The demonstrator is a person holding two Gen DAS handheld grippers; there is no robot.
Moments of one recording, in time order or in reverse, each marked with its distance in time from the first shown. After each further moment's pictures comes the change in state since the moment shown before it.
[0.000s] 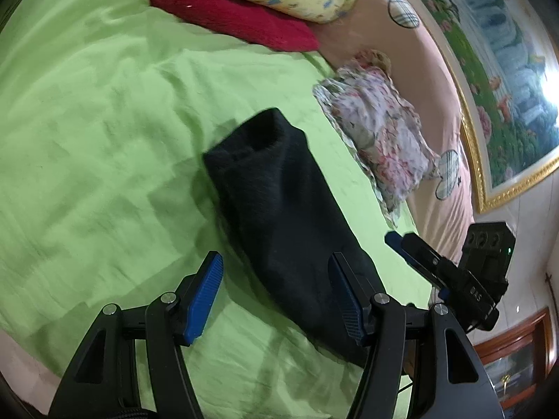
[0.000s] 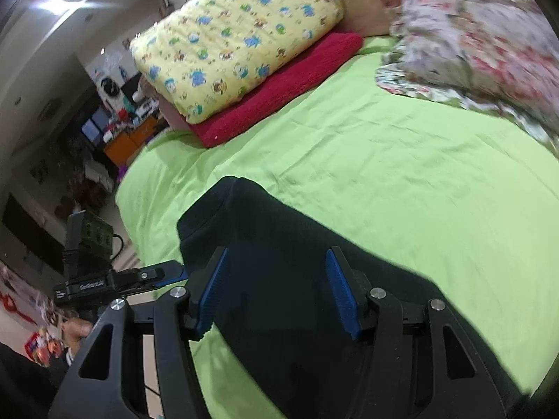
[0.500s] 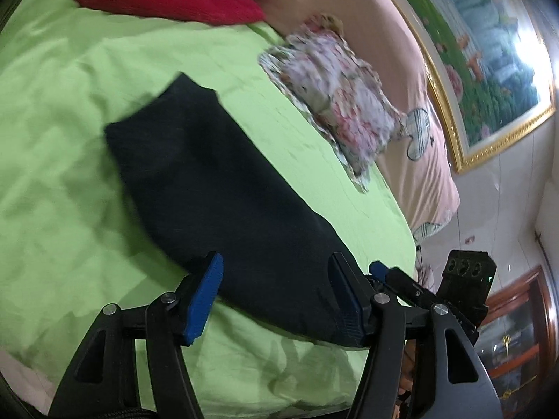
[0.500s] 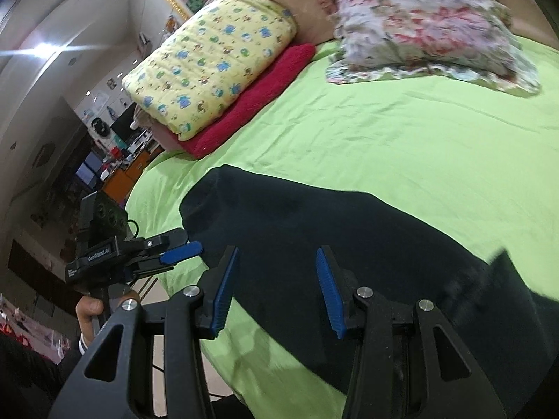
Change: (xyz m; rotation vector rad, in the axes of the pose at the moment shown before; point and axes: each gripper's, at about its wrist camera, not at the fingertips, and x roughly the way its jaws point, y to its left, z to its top) left arm 0.020 -0.060 -0.019 0.120 0.093 -0.087; right arm -0.074 -0.027 -0.078 0.167 -0.107 0.007
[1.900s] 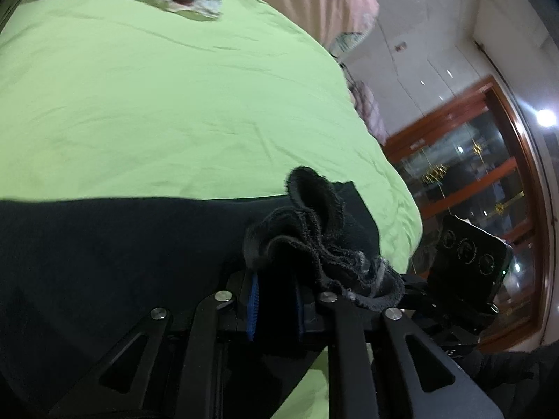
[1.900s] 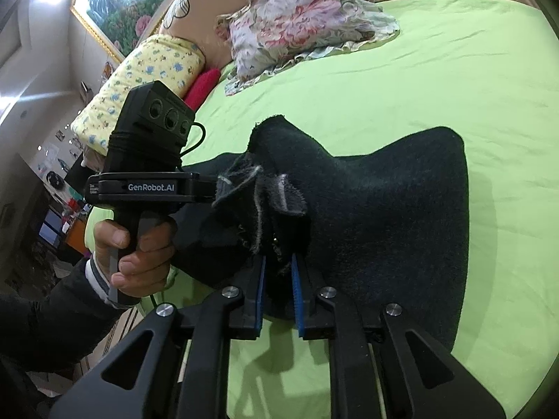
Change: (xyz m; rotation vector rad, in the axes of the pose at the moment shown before) left arm 0.265 -0.179 -0.054 0.529 0.651 -0.272; right arm -0.091 -0.087 -0.101 0.216 -0.124 -0.199
